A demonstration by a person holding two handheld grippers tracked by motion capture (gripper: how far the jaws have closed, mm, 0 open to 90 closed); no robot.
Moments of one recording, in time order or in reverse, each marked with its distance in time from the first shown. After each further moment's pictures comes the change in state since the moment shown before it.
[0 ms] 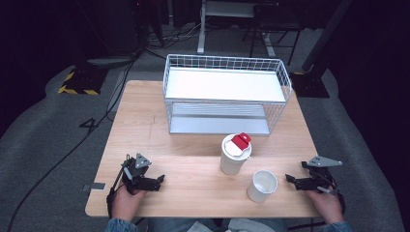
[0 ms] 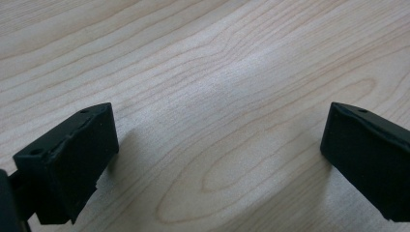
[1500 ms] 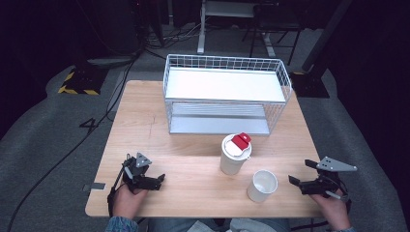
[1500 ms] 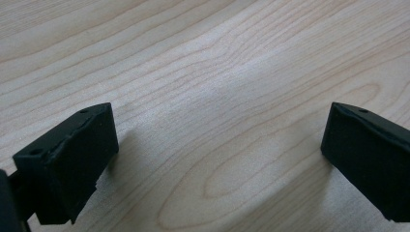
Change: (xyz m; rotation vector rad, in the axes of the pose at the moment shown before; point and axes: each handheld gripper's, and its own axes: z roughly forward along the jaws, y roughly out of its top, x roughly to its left) left arm 0.000 0.002 0.002 -0.001 0.010 -0.008; right arm 0.018 0.012 -0.038 -0.162 0.075 -0.003
